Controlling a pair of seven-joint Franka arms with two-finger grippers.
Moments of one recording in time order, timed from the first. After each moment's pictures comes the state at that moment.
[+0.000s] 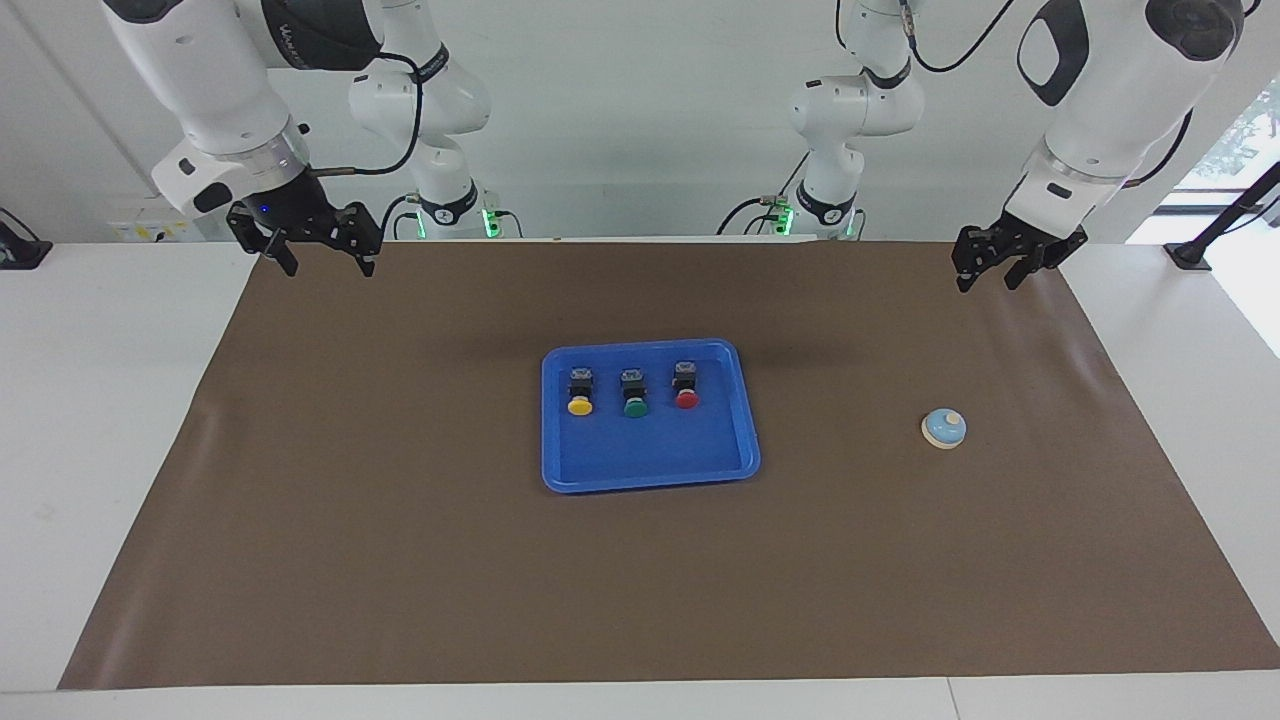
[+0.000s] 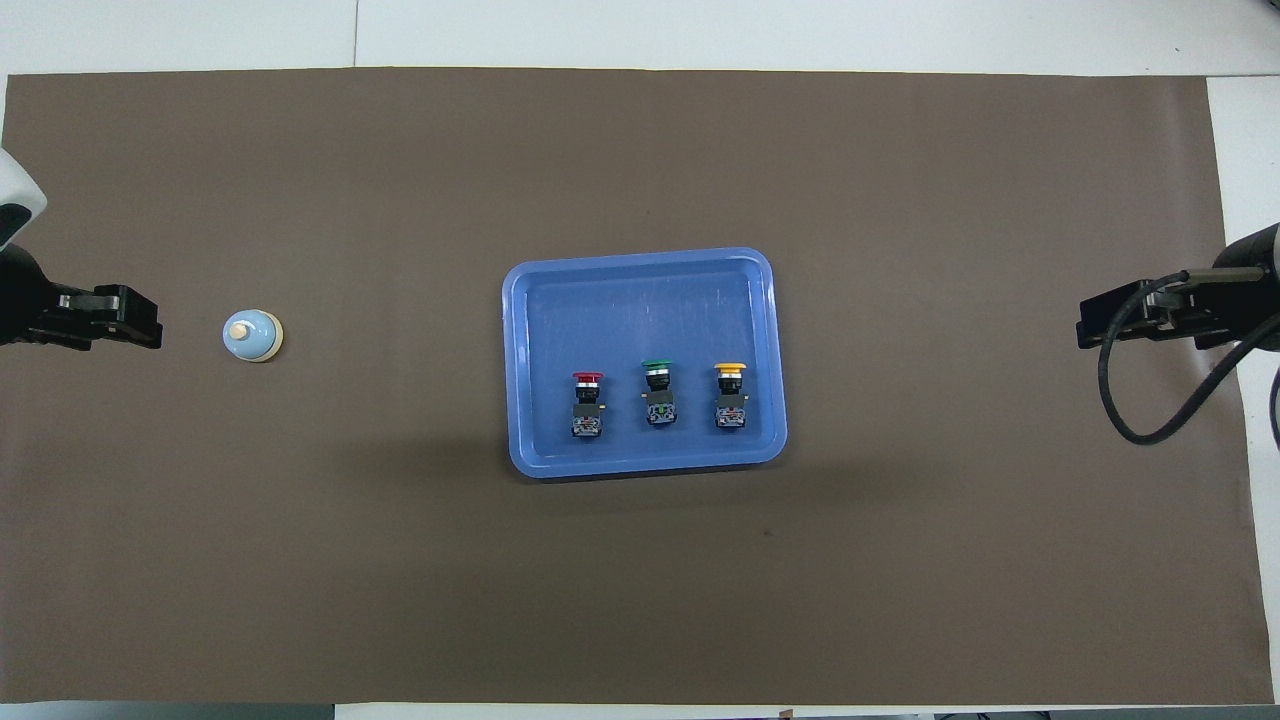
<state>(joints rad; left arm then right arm) -0.04 -0.04 -0.03 -1.71 0.03 1.63 -0.02 -0.02 -0.04 0.03 -1.65 -0.01 1.54 0.05</state>
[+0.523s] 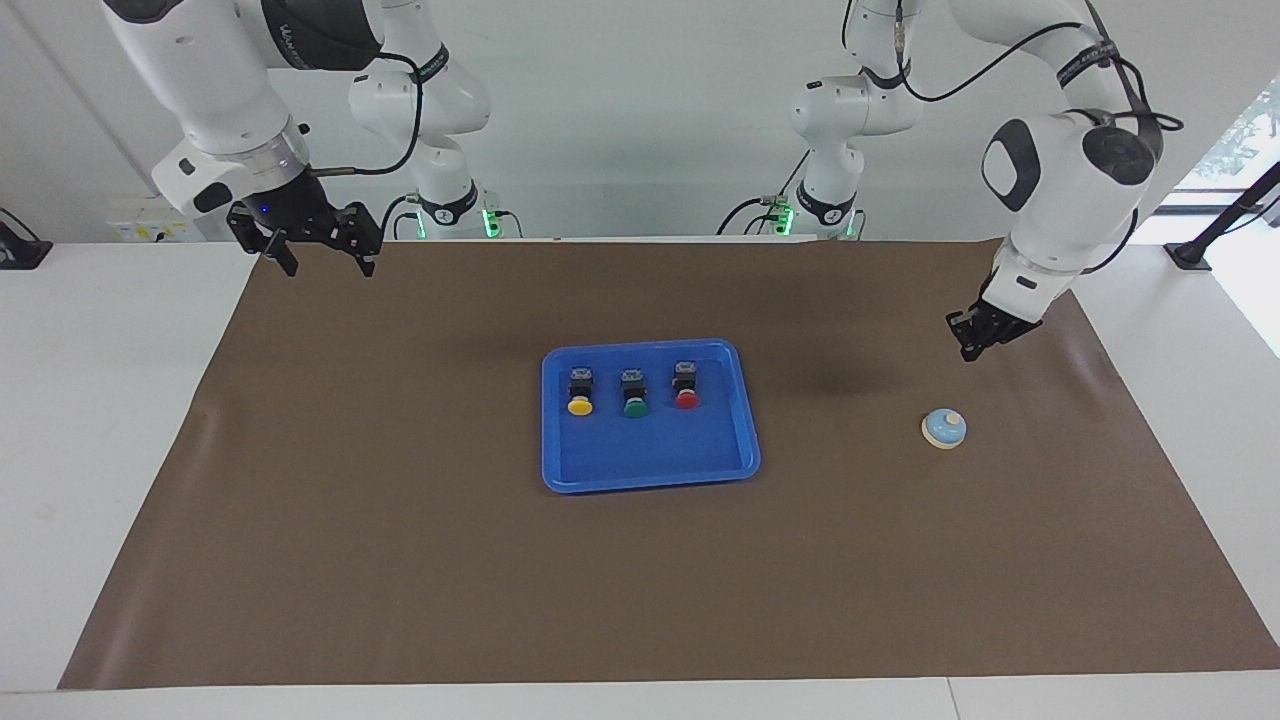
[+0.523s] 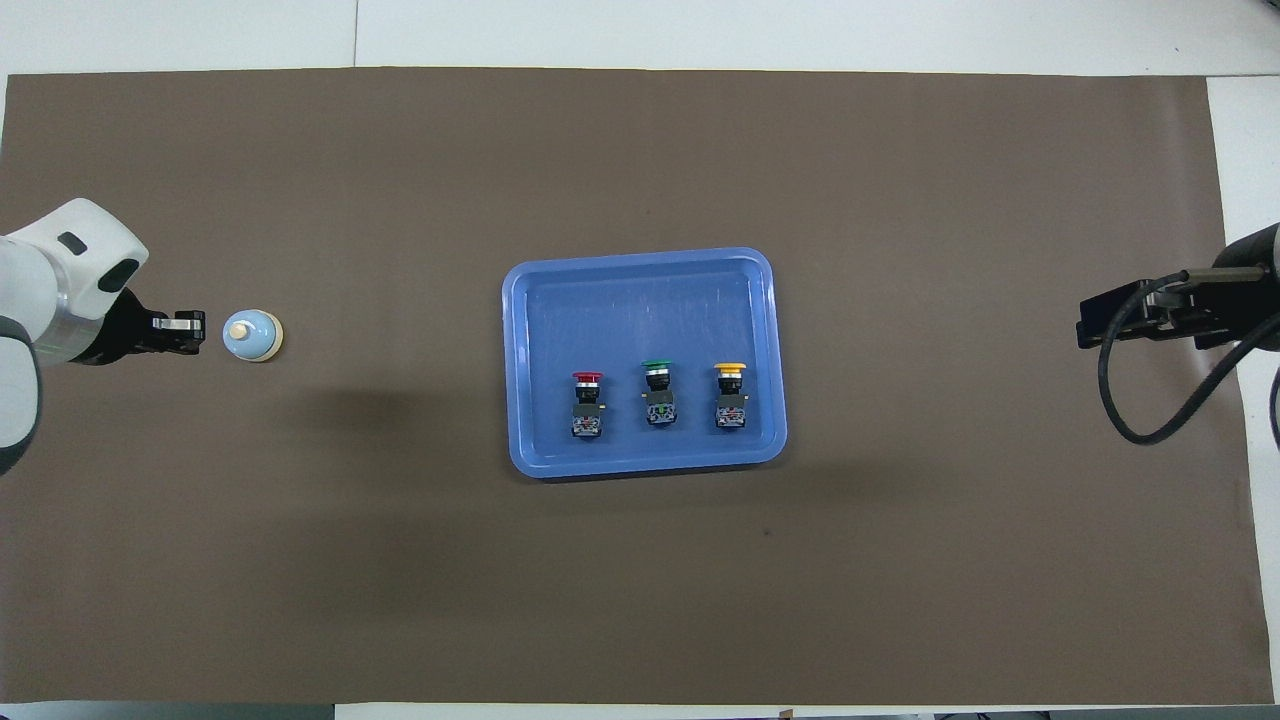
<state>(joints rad) 0.02 0.02 -0.01 -2.05 0.03 2.09 -0.01 -0.02 -0.04 0.03 -1.65 -0.01 1.54 0.05</state>
